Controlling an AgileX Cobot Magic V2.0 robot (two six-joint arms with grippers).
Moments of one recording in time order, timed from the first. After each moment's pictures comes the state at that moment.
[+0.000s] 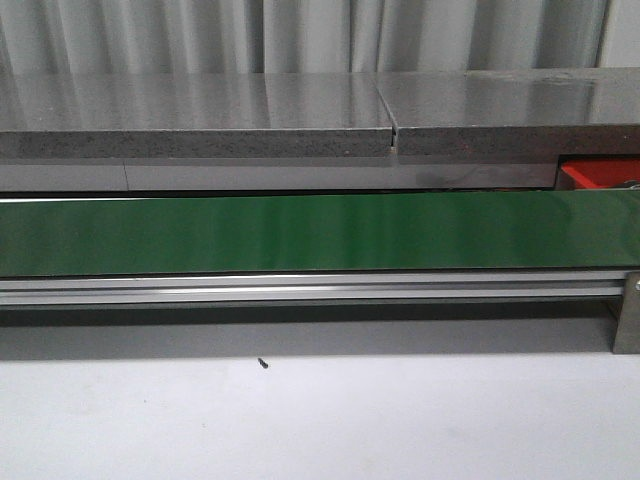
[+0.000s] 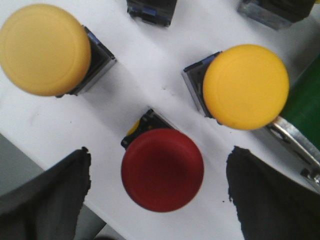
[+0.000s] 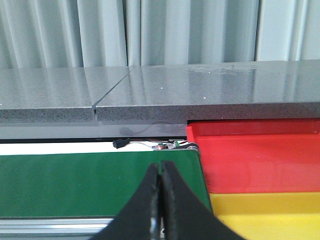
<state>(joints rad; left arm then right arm) 0.59 1.60 -0.93 -0.08 0.71 -0.09 -0.01 -0.01 0.03 -0.05 -0.02 0.14</state>
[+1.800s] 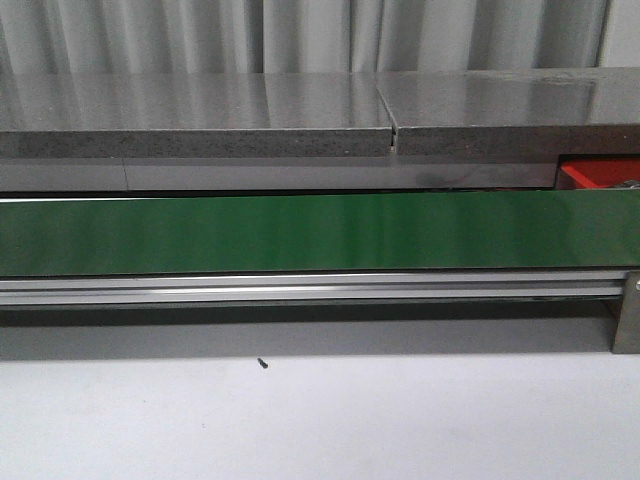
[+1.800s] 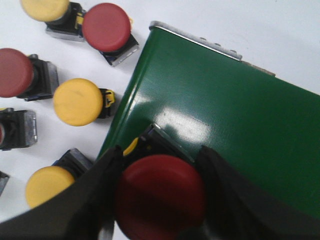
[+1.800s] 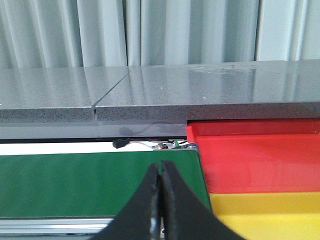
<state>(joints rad) 0.29 1.68 -1.36 -0.07 0.94 -0.07 -0.01 -0.01 0.03 -0.05 -0.02 0.14</state>
